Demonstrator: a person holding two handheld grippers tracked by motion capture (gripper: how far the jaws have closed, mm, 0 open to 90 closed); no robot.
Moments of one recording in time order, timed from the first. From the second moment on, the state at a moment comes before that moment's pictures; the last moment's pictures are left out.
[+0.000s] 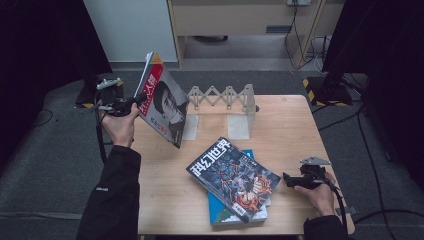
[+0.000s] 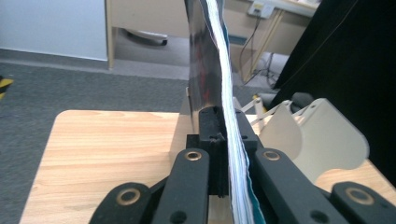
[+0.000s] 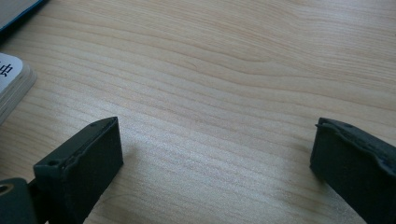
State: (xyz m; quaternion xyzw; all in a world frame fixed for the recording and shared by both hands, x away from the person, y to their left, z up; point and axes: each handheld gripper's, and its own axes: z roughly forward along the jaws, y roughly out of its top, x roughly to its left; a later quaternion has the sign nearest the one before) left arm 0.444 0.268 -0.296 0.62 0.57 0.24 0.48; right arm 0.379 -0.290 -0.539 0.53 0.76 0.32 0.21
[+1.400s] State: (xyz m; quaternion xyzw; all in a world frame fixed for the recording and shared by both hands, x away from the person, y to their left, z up) left arm 0.478 0.215 -0.326 0.66 0.55 0.35 0.38; right arm 0.379 -0.290 -0.539 0.53 0.76 0.32 0.22
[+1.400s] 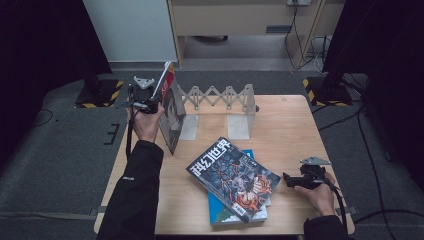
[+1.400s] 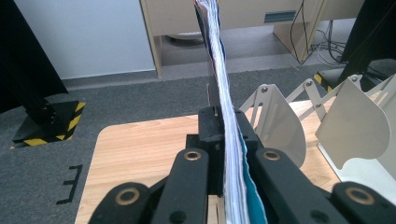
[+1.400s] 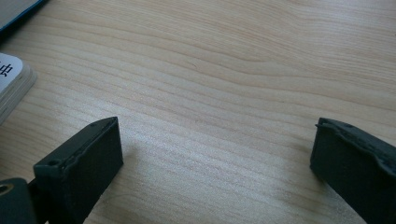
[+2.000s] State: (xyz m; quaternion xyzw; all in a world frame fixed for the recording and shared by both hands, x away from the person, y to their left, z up) left arm 0.448 0.235 -0.314 0.64 0.51 0.35 0.45; right arm 0.379 -0.290 -0.539 0.53 0.76 0.32 0.21
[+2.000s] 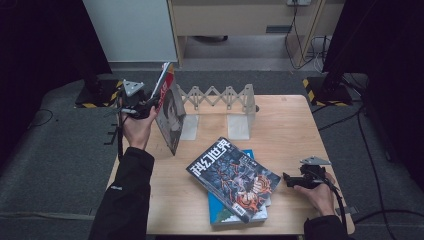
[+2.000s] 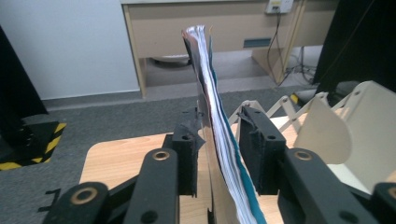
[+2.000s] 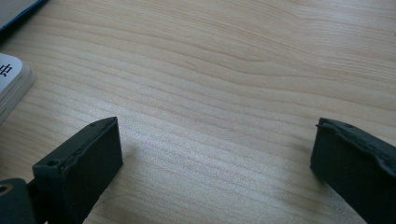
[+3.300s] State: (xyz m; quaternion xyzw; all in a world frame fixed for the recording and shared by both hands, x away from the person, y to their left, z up) left arm 0.354 0.239 -0.414 0.67 0.49 0.22 0.51; right arm 0.372 -0.297 -0.525 0.53 0.75 0.32 0.22
